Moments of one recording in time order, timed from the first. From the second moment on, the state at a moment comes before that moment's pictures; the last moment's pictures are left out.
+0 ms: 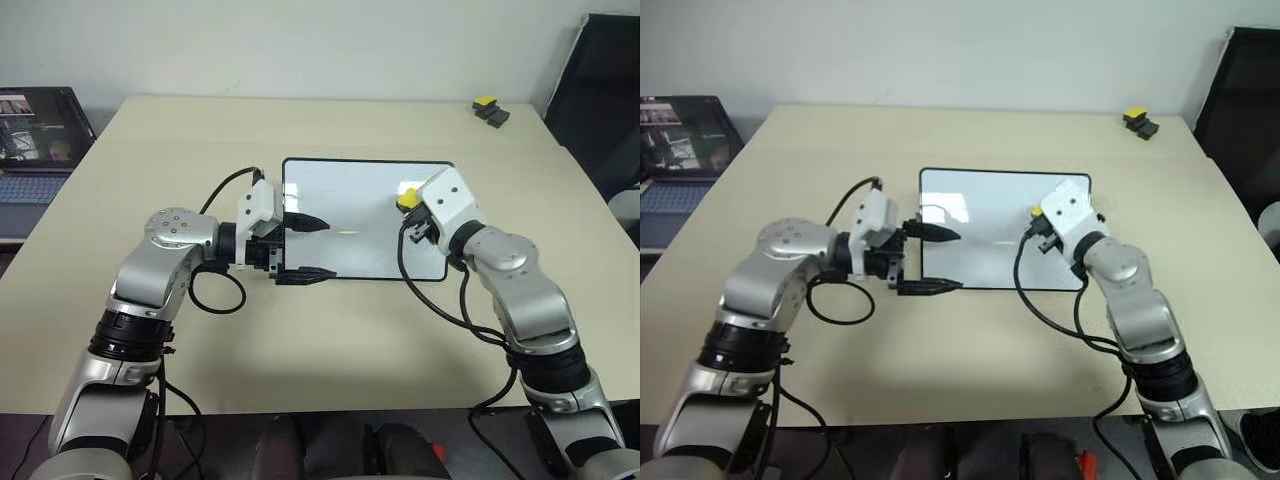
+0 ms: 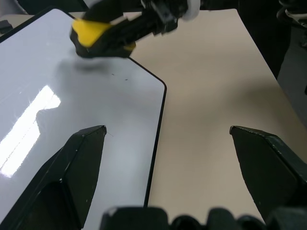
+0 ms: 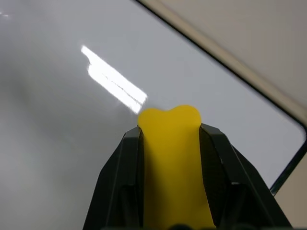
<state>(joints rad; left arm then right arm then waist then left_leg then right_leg) -0.64 0.67 -0.12 0.00 -0.39 0.38 -1.27 -0.55 -0.38 0.19 -0.28 -0.10 0.75 0.39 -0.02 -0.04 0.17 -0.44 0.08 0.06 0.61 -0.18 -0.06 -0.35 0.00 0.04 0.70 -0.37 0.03</state>
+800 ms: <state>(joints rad) -0.63 0.67 -0.12 0.00 -0.39 0.38 -1.26 -0.39 -0.37 0.20 -0.21 -0.12 0.59 0.38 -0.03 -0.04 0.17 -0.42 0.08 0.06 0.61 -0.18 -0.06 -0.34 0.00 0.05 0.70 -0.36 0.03</state>
